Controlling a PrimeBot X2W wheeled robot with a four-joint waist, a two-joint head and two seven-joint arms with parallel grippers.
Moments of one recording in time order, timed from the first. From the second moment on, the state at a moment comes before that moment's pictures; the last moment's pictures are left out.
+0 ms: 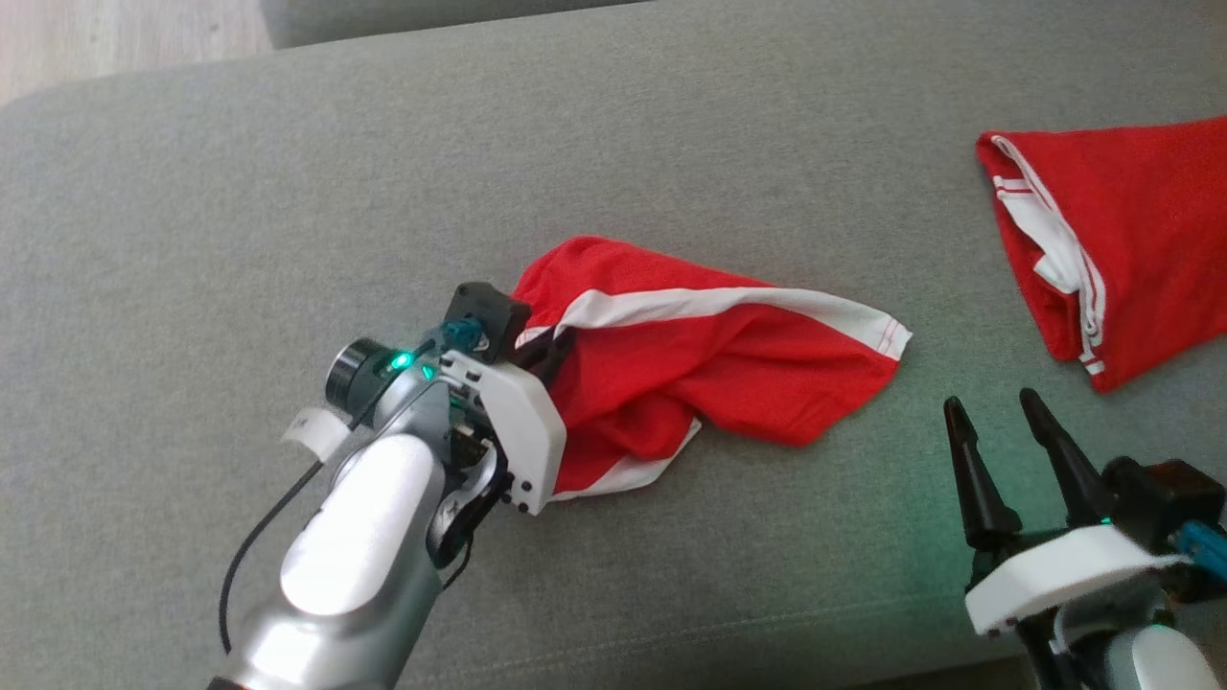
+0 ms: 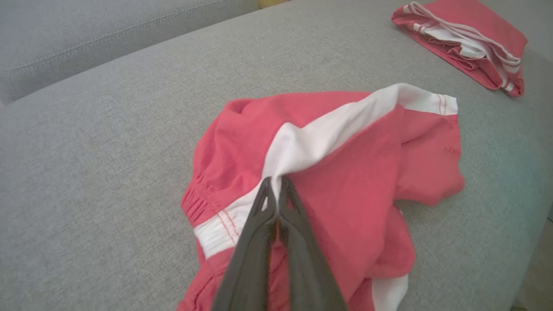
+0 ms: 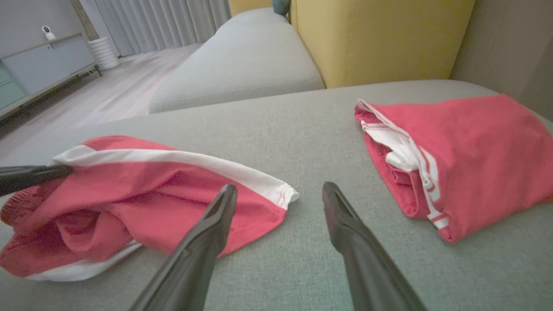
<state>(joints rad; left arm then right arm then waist) -0.47 0.08 -0.52 0.45 -0.23 -0.12 0.22 0.08 -0.11 0.03 -0.04 0.22 0.13 0.06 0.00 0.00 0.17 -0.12</state>
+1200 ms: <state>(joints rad) -0.53 0.15 -0.54 0.18 -0.20 -0.08 0.11 -0.31 -0.33 0.11 0.11 0.38 0.13 -0.05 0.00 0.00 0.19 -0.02</state>
